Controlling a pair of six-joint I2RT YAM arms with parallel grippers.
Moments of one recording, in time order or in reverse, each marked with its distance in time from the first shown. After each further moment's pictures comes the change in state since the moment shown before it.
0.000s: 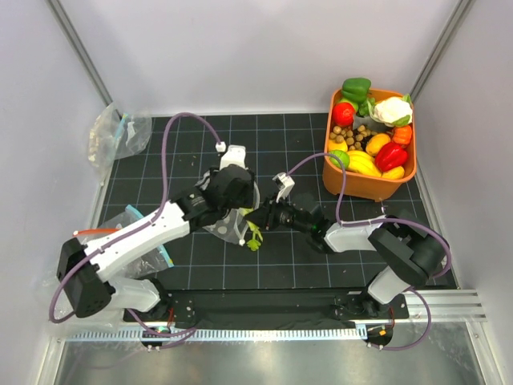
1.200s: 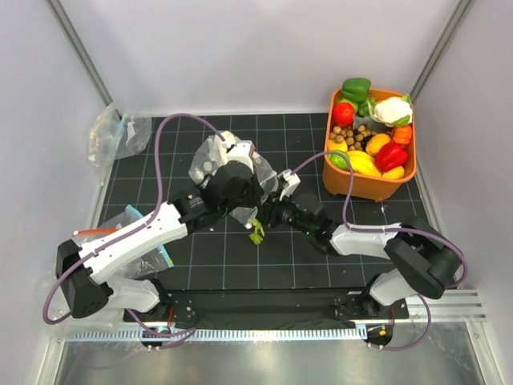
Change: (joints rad) left arm -0.052 0.013 0.103 0.047 0.180 -0.132; right arm 0.013 -0.109 0.000 -0.083 0.116 -0.050
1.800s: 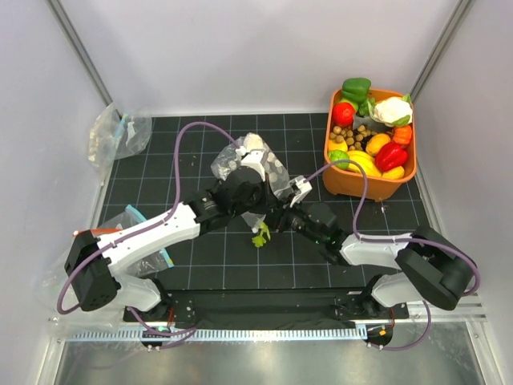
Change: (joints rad) left arm -0.006 0.062 -0.101 0.187 0.162 -0.048; right arm 0.001 -0.086 -0.126 0.099 0.043 -0.008
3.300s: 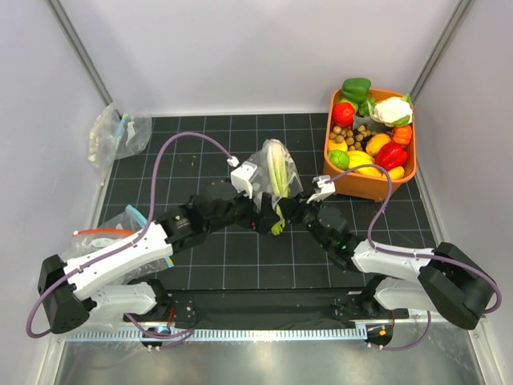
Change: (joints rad) left arm -0.015 -0.244 -0.176 0.051 0.125 0.243; right arm 0.003 -0.184 -0.068 -0.069 0.365 -0.031
